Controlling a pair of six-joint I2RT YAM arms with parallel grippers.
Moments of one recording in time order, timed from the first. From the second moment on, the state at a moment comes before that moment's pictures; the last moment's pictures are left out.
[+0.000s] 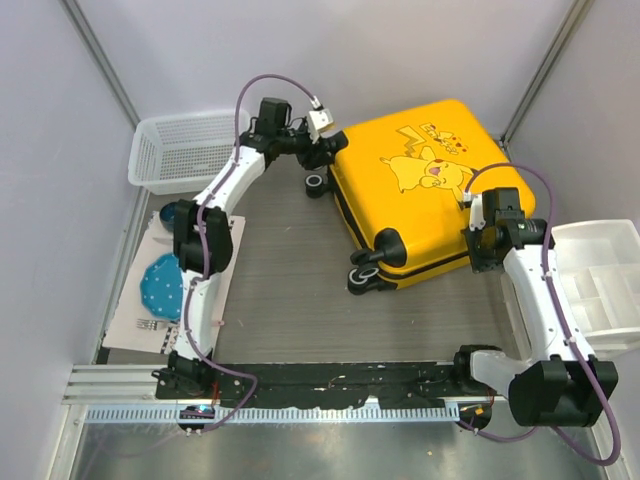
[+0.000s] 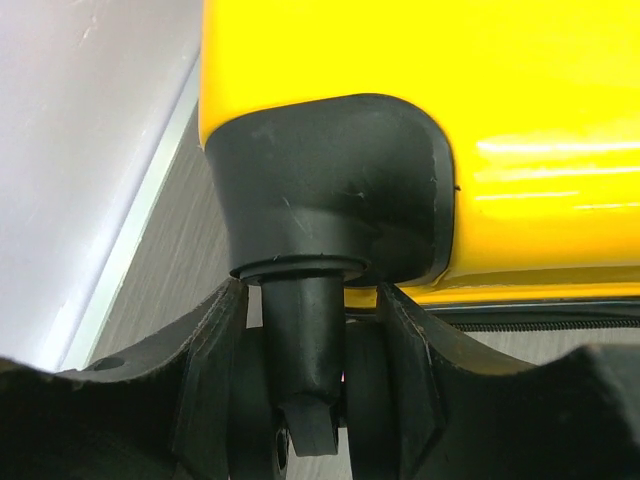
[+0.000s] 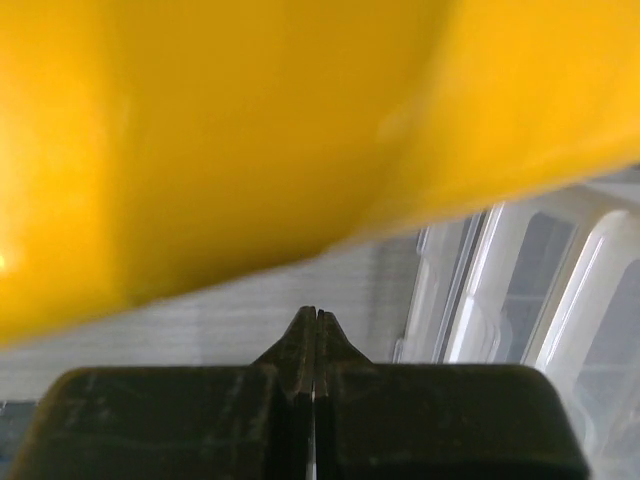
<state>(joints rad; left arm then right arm) -0.34 2.30 2.18 -0.42 0.76 0.59 -0.03 1.13 1.08 -1.12 0.10 -0.19</state>
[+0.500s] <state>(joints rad) -0.30 1.86 1.54 -0.30 0.61 0.47 -0.07 1.52 1.30 -0.69 0.17 -0.25</state>
